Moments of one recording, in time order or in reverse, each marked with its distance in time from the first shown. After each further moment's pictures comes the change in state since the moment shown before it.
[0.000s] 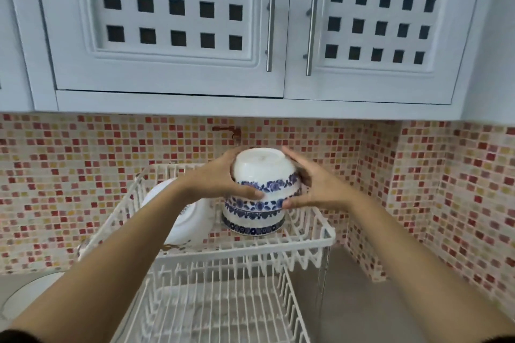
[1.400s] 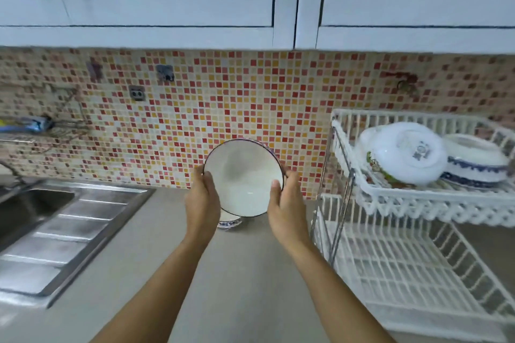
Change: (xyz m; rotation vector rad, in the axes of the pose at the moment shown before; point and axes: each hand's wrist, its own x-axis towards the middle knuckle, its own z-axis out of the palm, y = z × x) left_hand -0.290 -0.291 -0.157 -0.080 1.036 -0.351; right_hand 0.086 -0.231 0.459 0.219 0.468 0.011
